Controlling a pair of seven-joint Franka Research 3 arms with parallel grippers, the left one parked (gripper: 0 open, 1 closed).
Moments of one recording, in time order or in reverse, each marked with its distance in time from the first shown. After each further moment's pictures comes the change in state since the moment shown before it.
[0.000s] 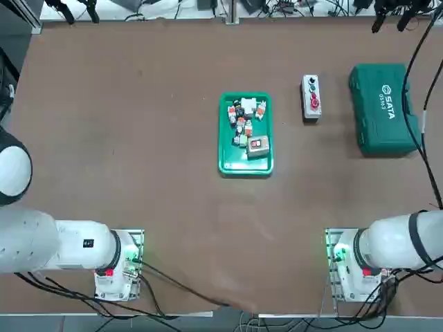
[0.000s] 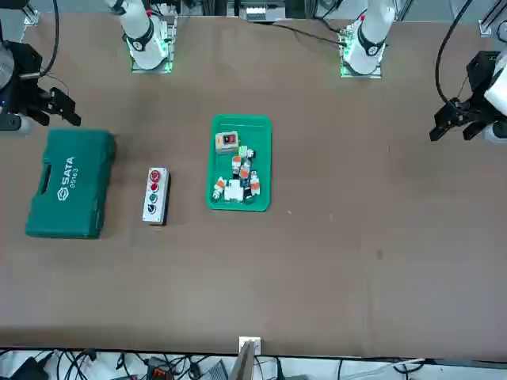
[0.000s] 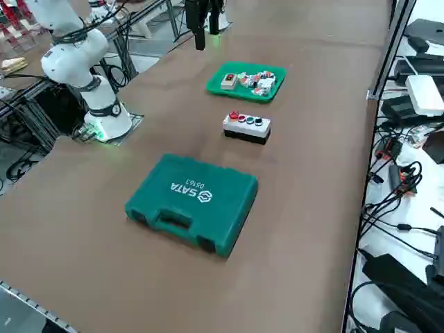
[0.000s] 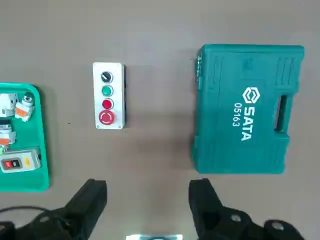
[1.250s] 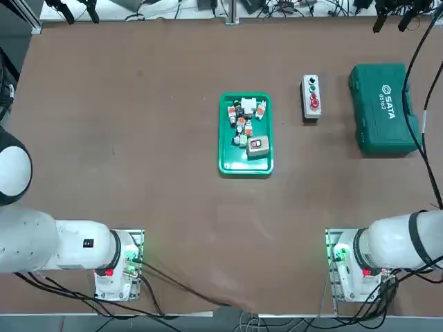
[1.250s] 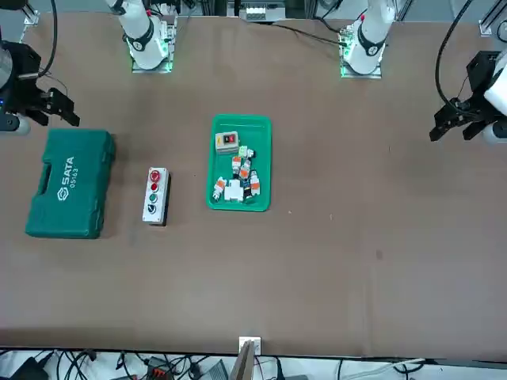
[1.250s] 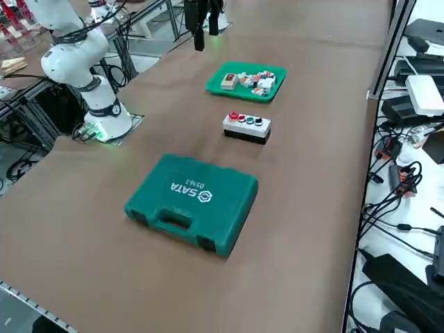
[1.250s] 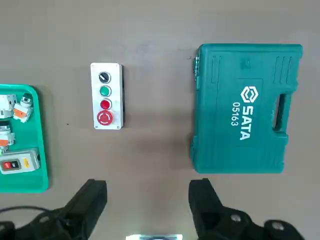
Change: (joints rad) arm -0.004 0.001 -0.005 0.000 0.000 0.000 0.000
